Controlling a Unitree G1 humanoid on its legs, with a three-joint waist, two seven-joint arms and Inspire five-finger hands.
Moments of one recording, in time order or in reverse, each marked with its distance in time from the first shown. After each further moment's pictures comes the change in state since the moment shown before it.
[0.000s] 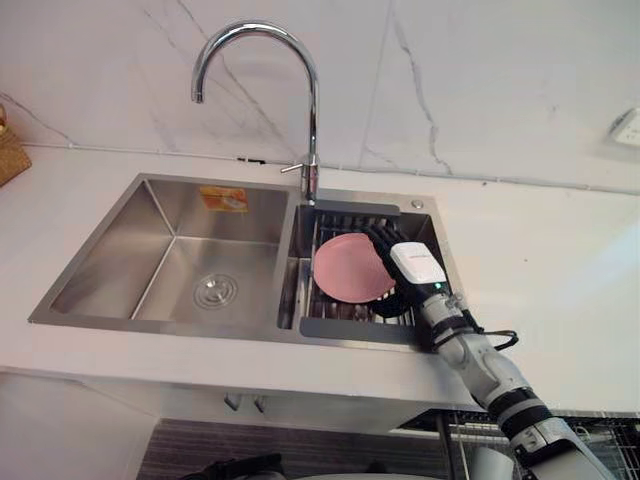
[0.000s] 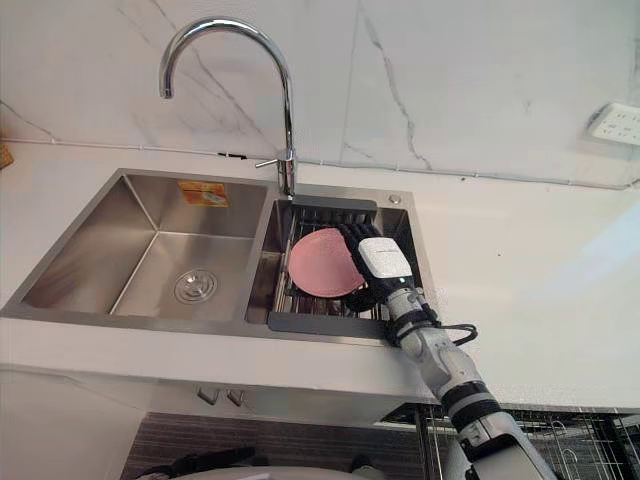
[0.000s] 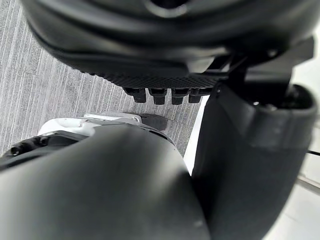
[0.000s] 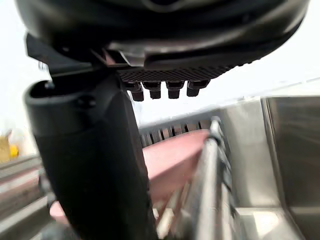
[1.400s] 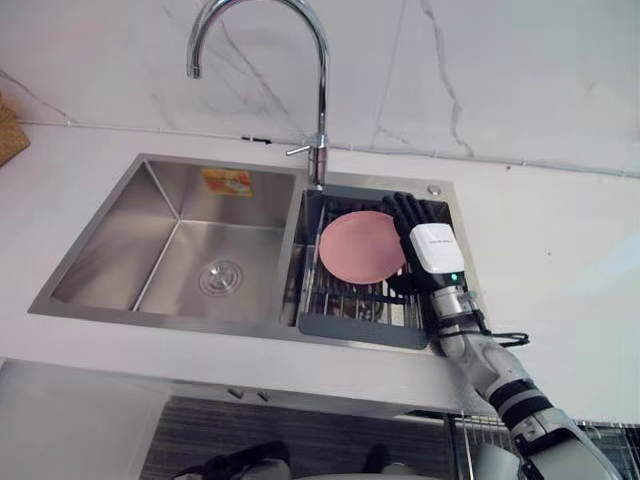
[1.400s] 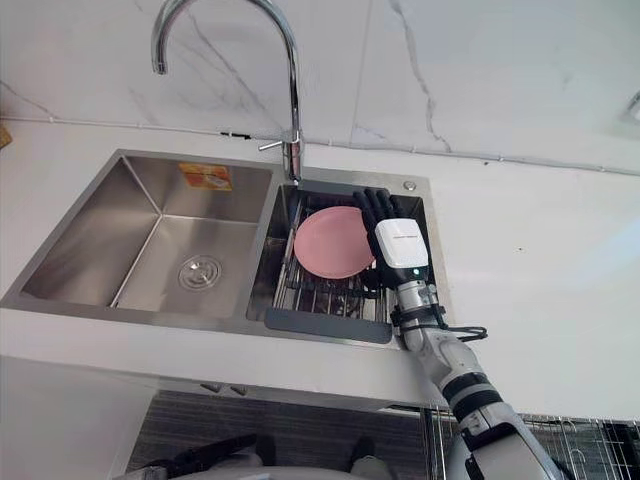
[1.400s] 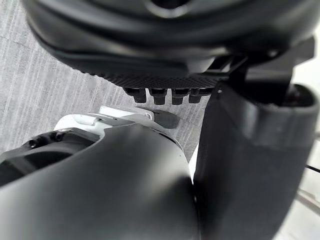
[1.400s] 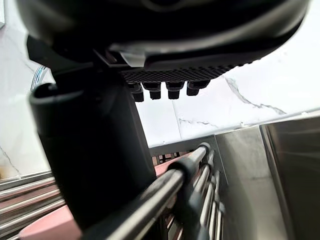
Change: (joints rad) left arm -0.049 0.004 0.055 -0.002 -0.039 0.047 -0.041; right arm -0.091 -0.063 0.013 0.064 -0.034 0.012 -0.249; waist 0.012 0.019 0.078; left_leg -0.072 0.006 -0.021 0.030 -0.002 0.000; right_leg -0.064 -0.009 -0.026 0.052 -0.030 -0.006
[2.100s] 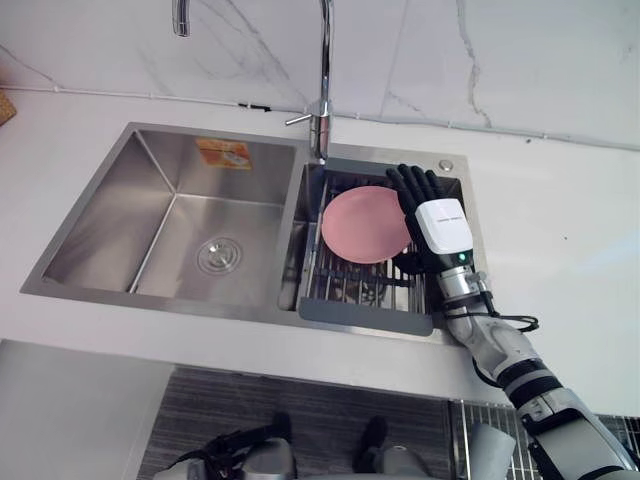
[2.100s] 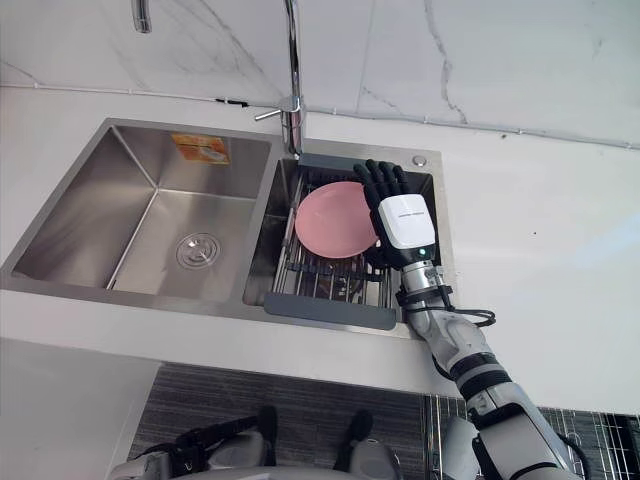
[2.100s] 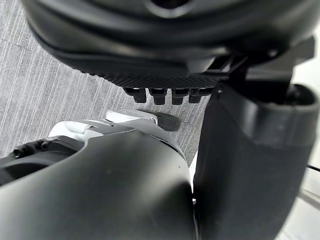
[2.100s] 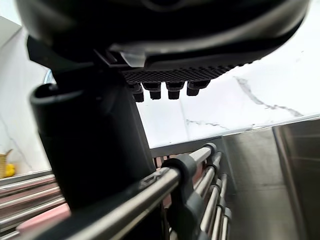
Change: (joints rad) left arm -0.021 -0.001 0.000 0.002 -0.002 -0.058 0.000; right arm -0.044 -0.045 0.007 0.000 0.000 -0.081 -0.040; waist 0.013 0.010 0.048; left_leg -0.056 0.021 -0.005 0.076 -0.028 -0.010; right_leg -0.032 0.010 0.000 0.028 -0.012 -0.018
